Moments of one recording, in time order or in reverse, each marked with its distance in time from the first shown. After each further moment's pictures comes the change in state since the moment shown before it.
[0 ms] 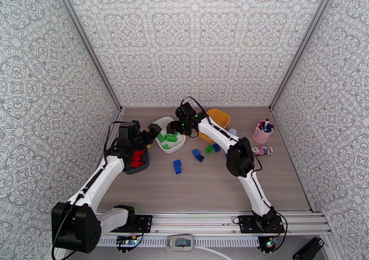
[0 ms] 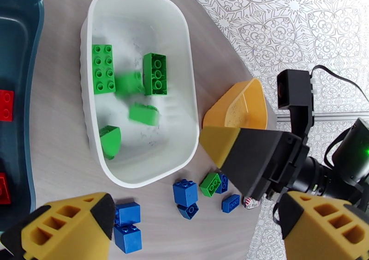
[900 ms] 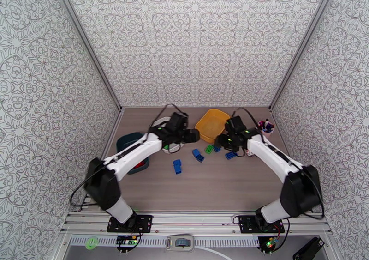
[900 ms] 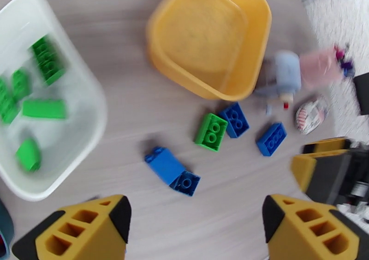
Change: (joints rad) left arm -0.581 0.568 0.637 -0.350 -0.308 0.376; right arm -0.367 -0.912 -1.097 0.042 0.165 -0.052
